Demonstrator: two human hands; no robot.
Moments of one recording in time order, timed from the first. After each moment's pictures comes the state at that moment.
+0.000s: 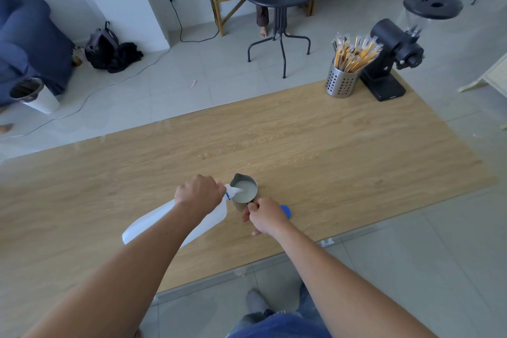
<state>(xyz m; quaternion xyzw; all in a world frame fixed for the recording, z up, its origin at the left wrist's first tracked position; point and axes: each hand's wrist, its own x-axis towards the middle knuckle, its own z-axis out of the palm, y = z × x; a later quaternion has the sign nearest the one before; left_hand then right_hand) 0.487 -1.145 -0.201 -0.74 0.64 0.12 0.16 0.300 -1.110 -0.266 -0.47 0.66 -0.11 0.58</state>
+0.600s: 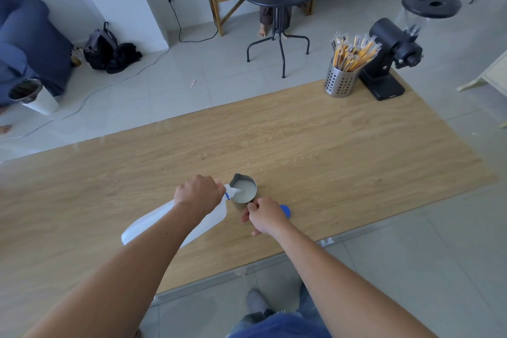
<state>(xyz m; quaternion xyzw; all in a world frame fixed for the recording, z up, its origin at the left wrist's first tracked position) 0.487 -1.146 -0.203 -0.74 0.64 0.12 0.15 0.300 -1.110 -0.268 -0.46 0.66 -0.12 0.58</state>
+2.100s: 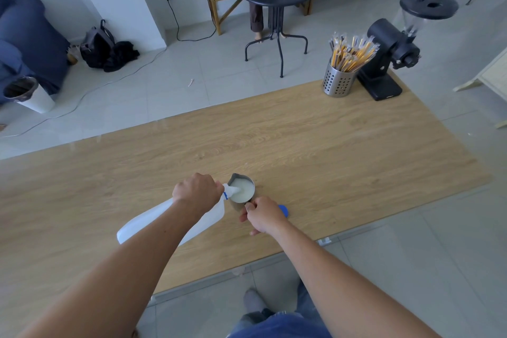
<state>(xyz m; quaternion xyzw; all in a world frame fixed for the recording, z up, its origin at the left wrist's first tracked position) 0.481 -1.149 -0.191 -0.76 0.62 0.14 0.16 0.298 -1.111 -0.258 -0.45 0.65 -0.11 0.60</state>
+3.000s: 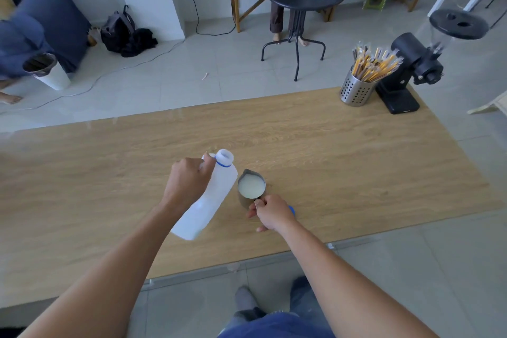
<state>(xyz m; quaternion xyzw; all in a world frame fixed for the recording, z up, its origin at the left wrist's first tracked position) 0.520 -1.118 -0.159 -0.77 0.52 0.26 -0.25 0.301 -1.113 -0.266 -0.45 0.67 -0.11 0.58</state>
